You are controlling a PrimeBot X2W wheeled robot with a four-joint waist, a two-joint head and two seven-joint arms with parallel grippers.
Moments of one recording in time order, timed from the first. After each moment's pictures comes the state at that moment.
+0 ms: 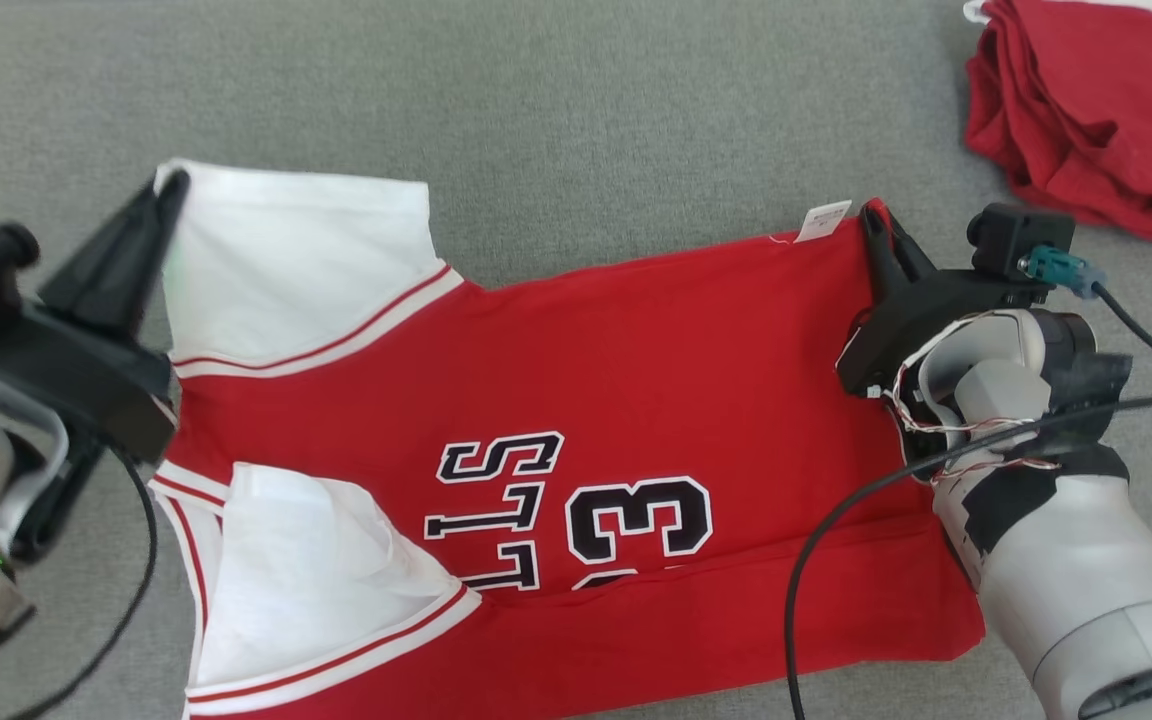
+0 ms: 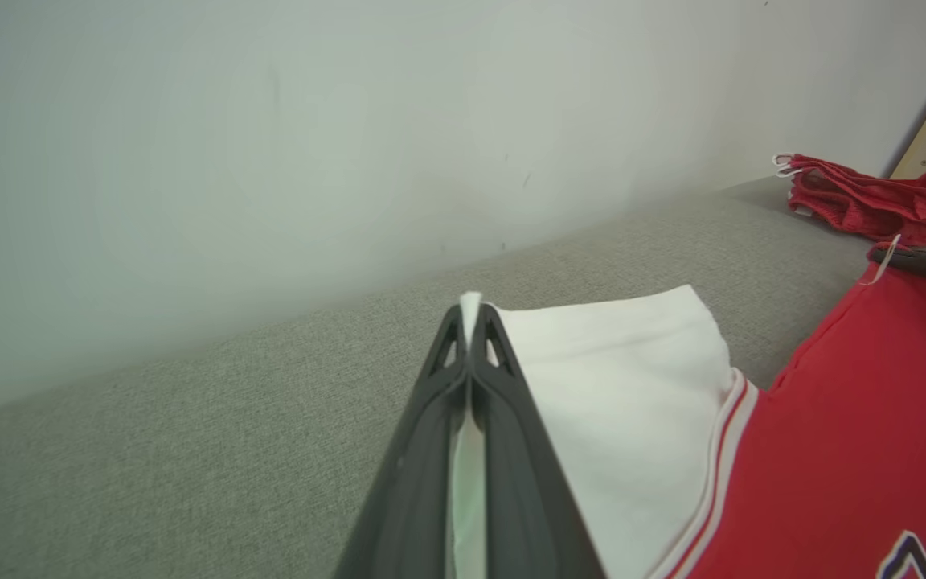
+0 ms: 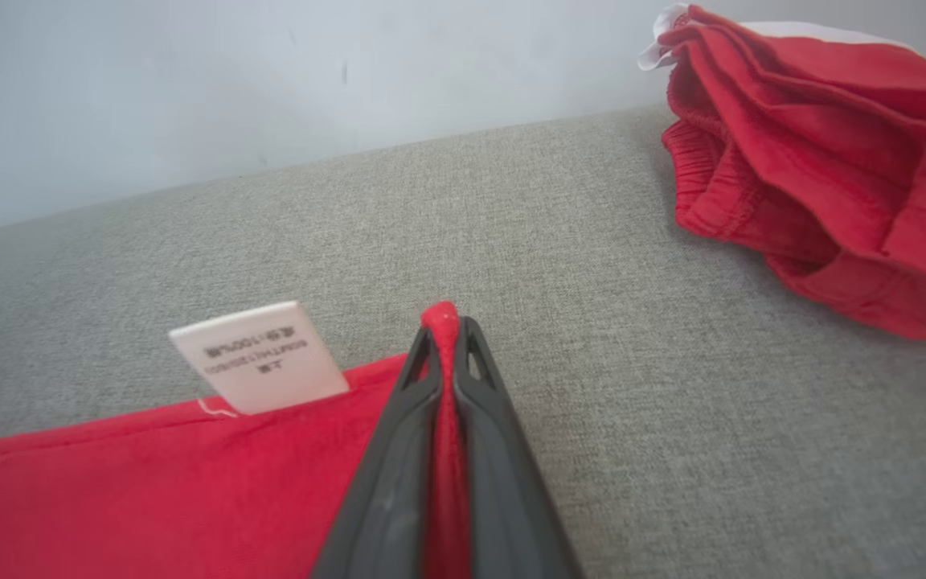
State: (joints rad) left arm -0.88 0.66 -0.67 0.20 -0.71 -0.04 -0.14; right arm -0.99 -0.17 0.41 1.08 0.46 0.13 -0.24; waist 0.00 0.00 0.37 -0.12
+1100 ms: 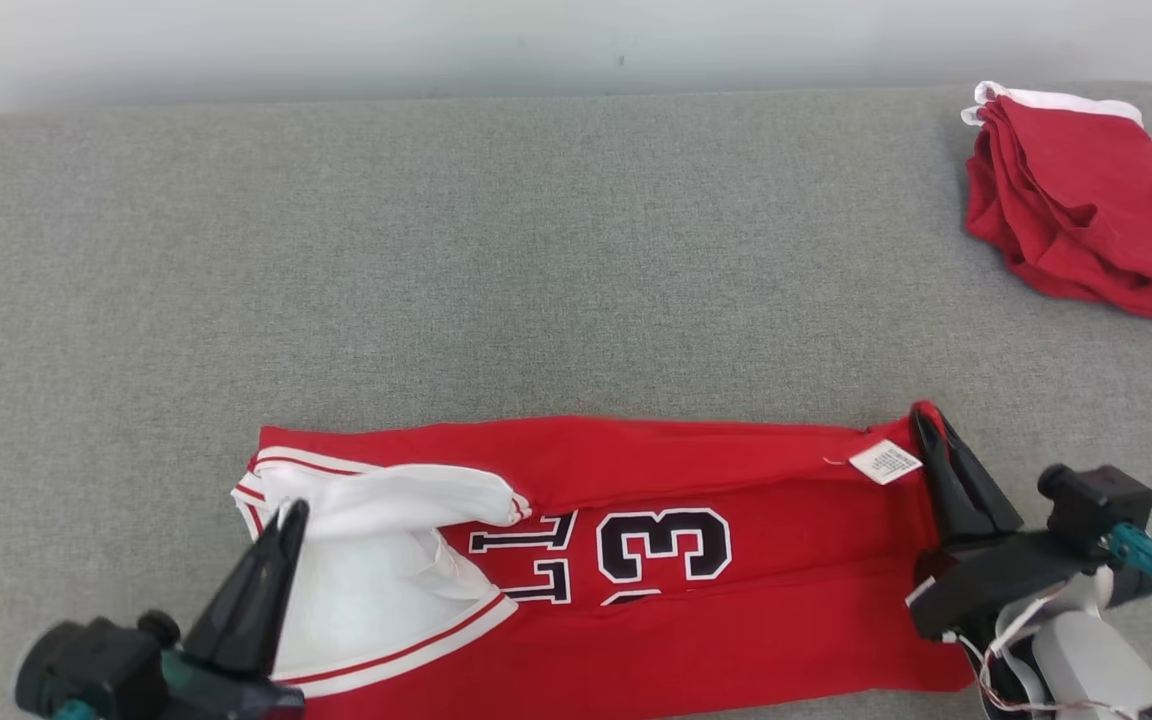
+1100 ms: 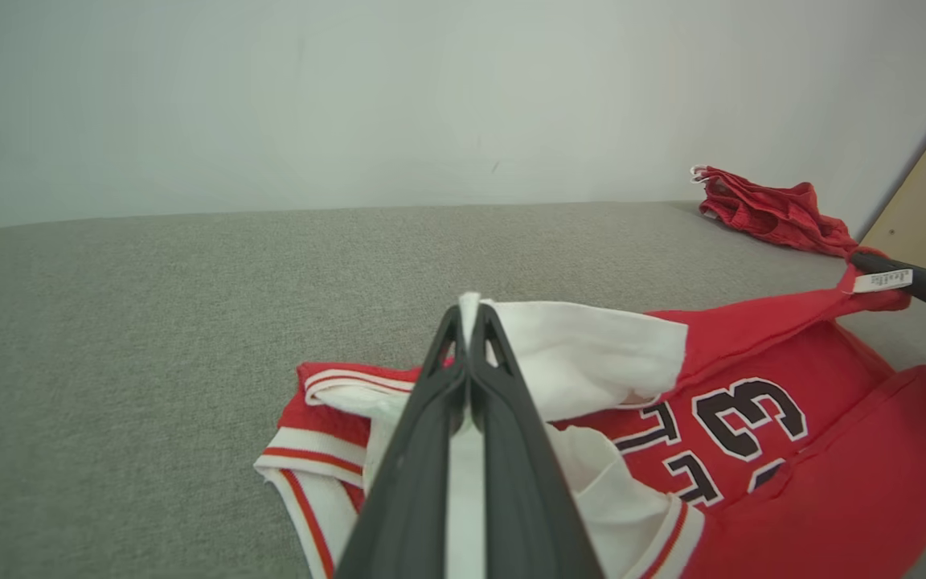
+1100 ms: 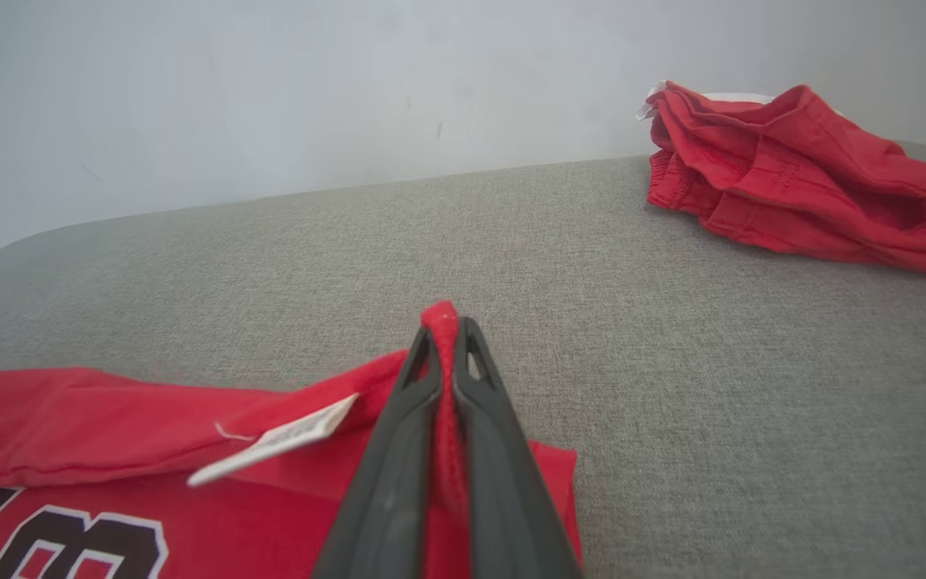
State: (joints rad) left arm -0.20 0.52 -0.45 -0.16 -0.52 0.12 -0.26; right arm -0.35 -0.33 0.40 0.37 0.47 0.13 -0.26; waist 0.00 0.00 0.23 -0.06
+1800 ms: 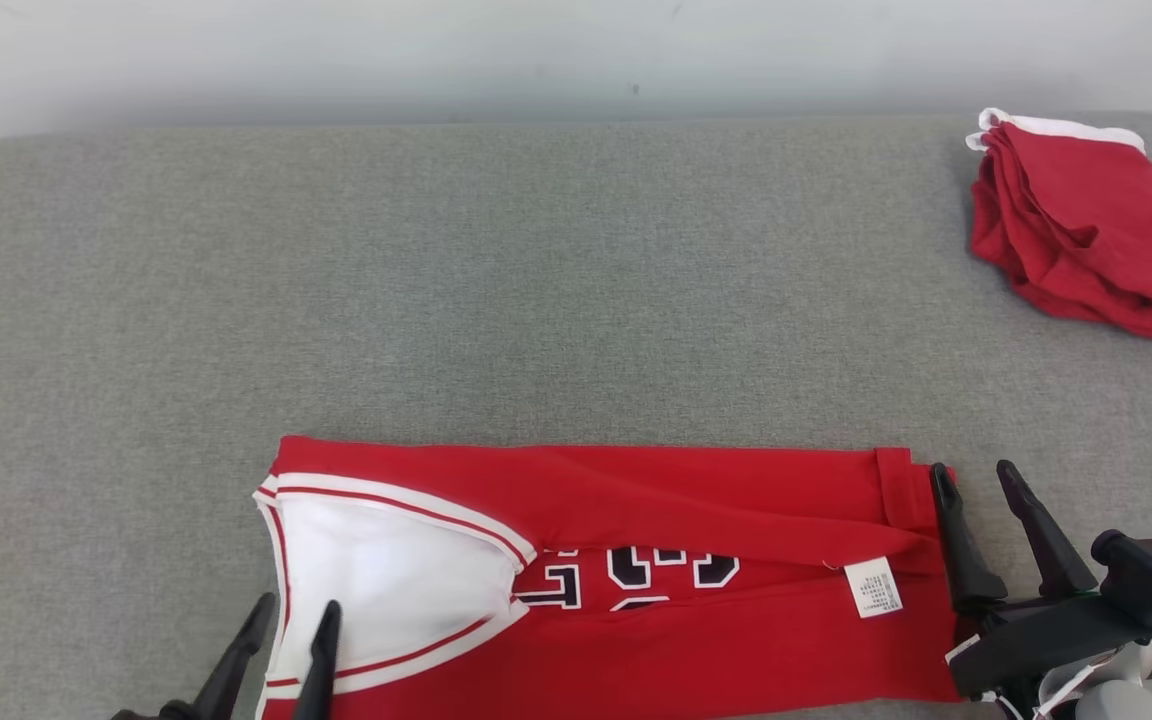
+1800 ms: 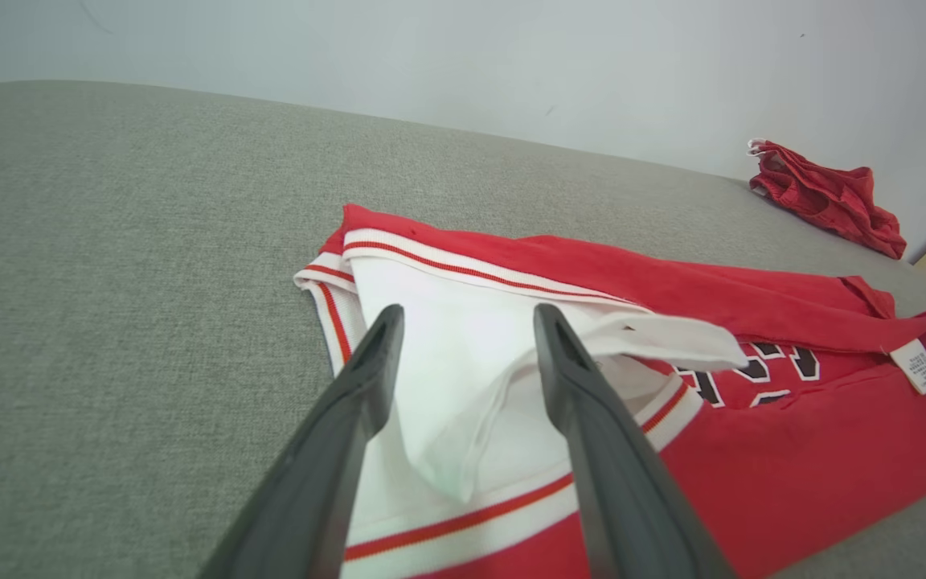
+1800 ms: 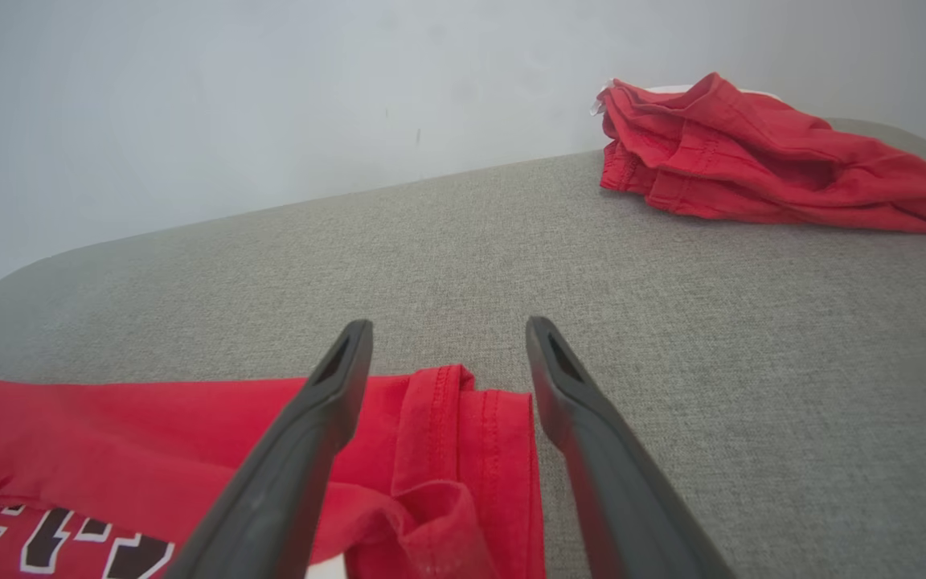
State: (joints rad) left arm -0.02 0.30 -0.28 -0.04 -0.42 0.01 -0.26; right arm -0.19 -0.36 0.33 0.25 0.50 0.13 -0.26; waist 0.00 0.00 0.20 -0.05
